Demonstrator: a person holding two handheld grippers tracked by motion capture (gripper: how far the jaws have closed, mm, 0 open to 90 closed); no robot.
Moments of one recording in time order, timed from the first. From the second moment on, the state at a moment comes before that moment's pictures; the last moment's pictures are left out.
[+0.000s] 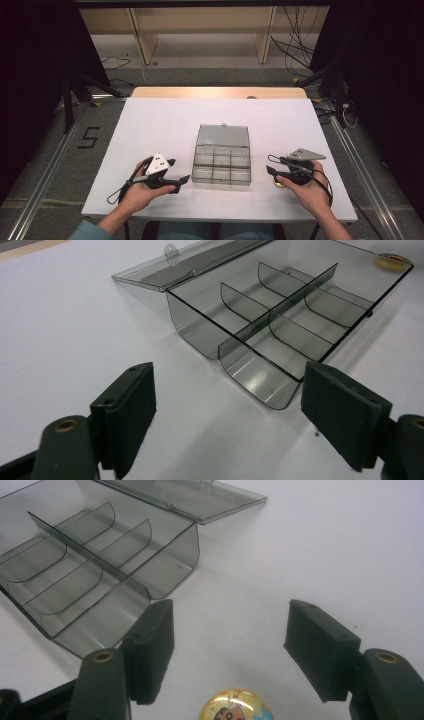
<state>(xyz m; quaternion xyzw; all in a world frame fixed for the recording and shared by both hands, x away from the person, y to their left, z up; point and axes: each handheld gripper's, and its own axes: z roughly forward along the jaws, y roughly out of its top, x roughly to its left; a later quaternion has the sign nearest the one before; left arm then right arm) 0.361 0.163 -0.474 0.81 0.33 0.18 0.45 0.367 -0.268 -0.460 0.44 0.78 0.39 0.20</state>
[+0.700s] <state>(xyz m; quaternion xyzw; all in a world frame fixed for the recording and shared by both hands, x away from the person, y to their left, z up) 0.362 0.162 -0.475 0.81 0.32 0.18 0.45 0.363 -0.277 -0.461 0.45 0.78 0.39 0.20</state>
